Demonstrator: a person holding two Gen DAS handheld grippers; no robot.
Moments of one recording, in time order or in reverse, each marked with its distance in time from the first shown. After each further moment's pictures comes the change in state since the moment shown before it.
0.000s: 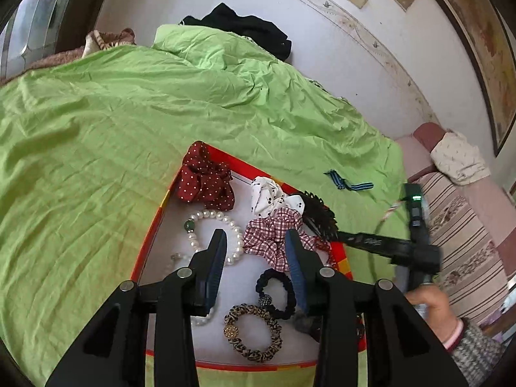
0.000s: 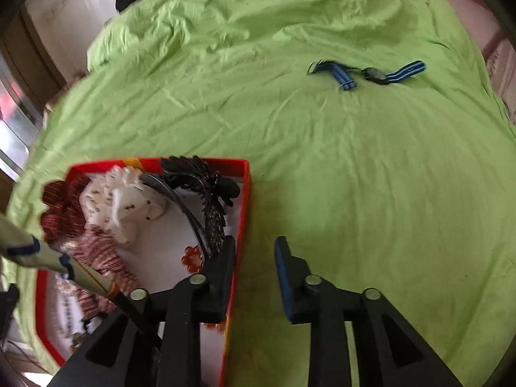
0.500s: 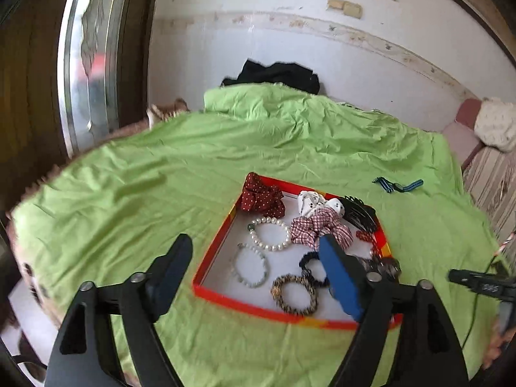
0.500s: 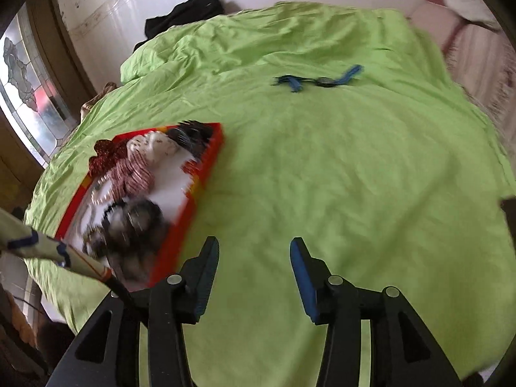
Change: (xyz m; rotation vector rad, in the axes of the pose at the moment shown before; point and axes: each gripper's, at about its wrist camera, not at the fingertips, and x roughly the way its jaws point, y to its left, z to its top) left arm -0.085 -0.069 -0.058 0.205 -0.223 0.398; right arm -0.118 -0.072 -0.118 -0.042 -0.118 0.031
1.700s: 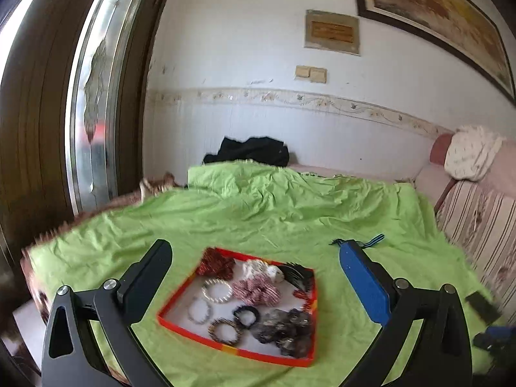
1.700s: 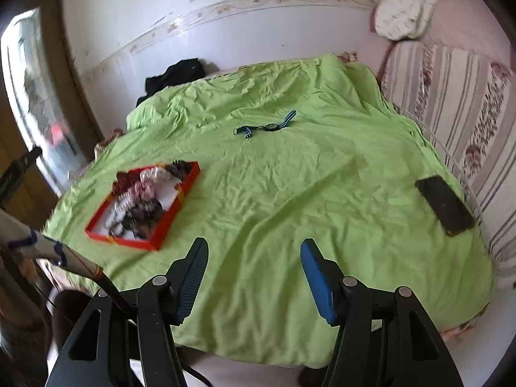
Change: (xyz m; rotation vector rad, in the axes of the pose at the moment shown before) left arm -0.109 -0.098 0.038 -0.020 -0.254 -0.027; right arm -0.166 -0.068 -0.081 0.076 -0.223 -0.011
